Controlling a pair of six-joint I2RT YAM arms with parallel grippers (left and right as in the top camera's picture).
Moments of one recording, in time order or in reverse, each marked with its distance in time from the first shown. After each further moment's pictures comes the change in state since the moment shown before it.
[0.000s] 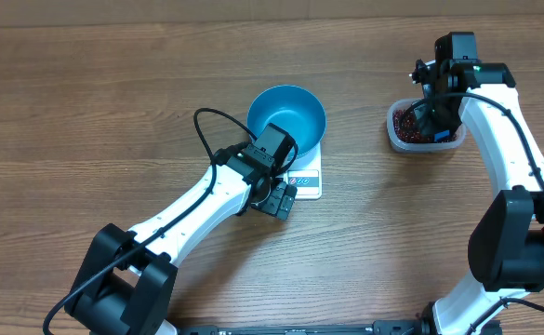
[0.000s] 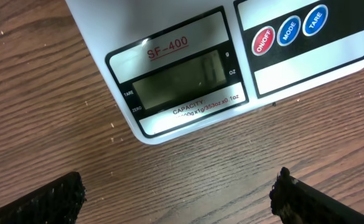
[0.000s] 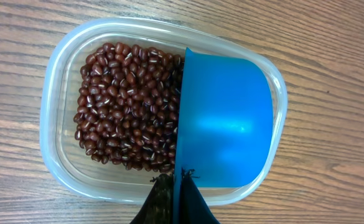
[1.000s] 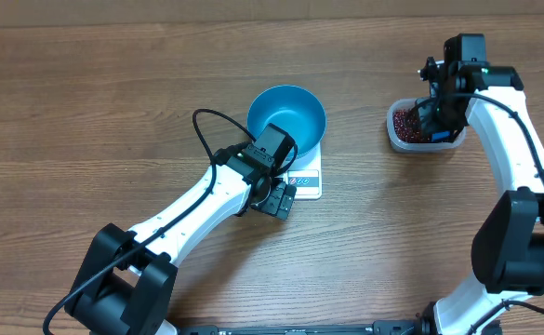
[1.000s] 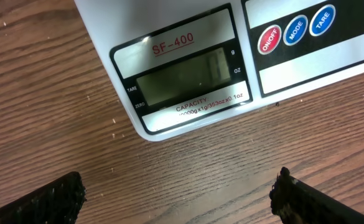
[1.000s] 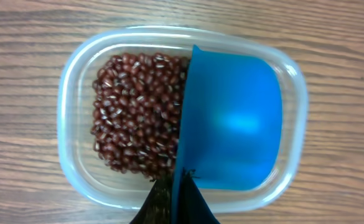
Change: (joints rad) left arm 0.000 0.000 0.000 -0.007 -0.004 -0.026; right arm -0.035 -0.015 -0.046 0.048 -0.103 0.105
